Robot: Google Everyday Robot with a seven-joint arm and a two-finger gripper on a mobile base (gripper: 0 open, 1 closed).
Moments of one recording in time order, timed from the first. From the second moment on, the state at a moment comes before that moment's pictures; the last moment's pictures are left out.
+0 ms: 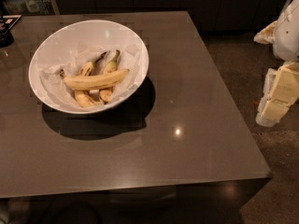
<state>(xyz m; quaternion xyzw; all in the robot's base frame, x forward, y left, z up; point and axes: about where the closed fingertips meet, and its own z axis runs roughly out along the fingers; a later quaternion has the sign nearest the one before) 0.438 -0.217 0.976 -0.60 0.78 -0.03 0.16</state>
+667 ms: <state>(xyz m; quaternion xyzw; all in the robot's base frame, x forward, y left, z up) 0.443 -0.180 0.991 -0.61 0.77 -0.02 0.18</state>
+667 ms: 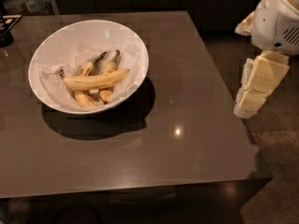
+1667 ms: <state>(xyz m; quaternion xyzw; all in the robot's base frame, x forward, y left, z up) 0.467 -0.072 1.007 -0.67 0.72 -0.01 0.17</state>
